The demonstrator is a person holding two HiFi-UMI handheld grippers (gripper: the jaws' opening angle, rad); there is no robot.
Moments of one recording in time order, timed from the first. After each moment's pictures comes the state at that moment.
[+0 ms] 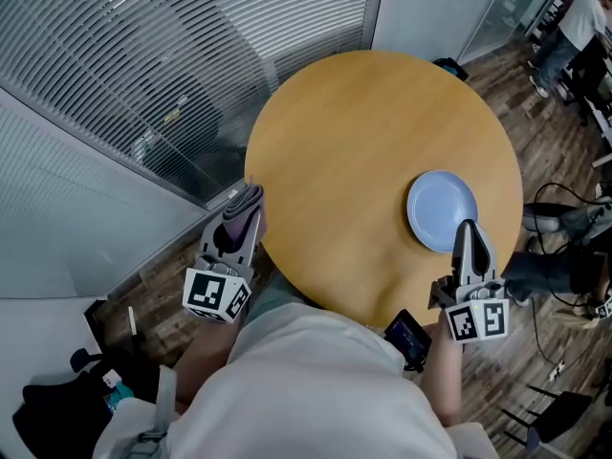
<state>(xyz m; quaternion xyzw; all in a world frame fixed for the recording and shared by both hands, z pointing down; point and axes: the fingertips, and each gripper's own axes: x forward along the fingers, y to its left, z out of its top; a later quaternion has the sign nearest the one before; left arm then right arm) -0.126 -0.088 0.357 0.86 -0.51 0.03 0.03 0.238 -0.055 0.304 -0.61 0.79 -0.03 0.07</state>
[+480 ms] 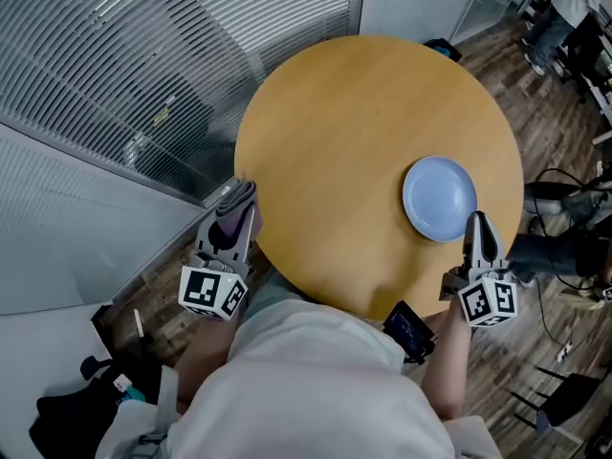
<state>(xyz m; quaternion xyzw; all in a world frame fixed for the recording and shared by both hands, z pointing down) -0.109 -0.103 0.366 0.86 -0.50 0.04 0.05 0.310 -0.064 0.365 -0.66 0.74 -0.11 0.04</state>
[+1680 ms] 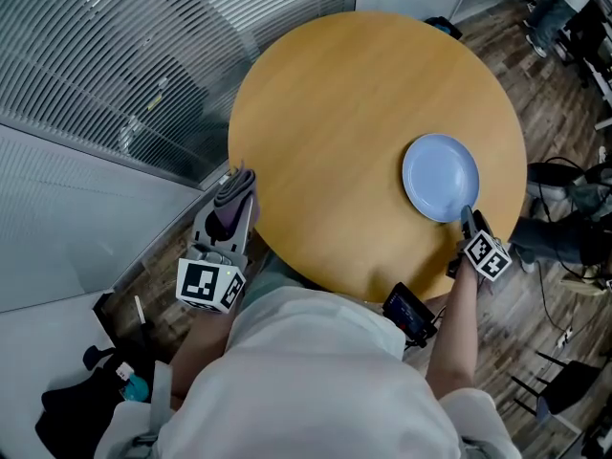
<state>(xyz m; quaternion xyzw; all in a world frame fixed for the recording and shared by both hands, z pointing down) -0.097 -0.096 0.377 0.87 -0.49 0.07 0.04 0.427 -0.057 0.588 -0.71 0.62 -0.34 -0.06</state>
